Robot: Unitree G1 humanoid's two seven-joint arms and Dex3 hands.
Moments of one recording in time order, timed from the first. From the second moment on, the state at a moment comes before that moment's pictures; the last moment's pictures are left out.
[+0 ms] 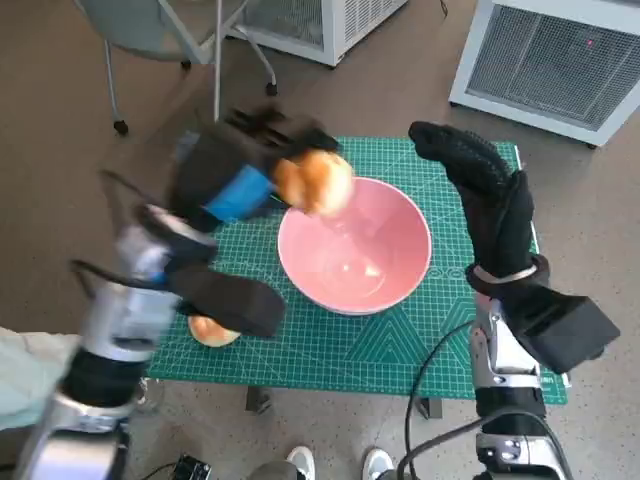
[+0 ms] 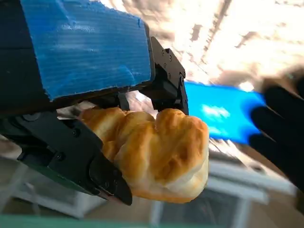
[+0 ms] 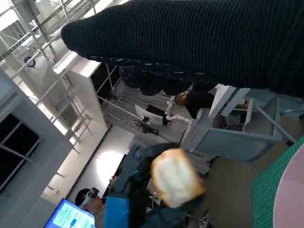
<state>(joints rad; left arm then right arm) -0.73 0.44 -0.29 0.13 0.61 -0.23 -0.03 -0.61 -0.11 -0.09 0.44 0.23 -0.68 0.40</state>
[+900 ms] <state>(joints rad) -0.89 0.28 -0.46 0.63 0.68 -0.27 -0.13 -0.57 -0.12 -0.10 0.41 0.23 -0.68 0.39</state>
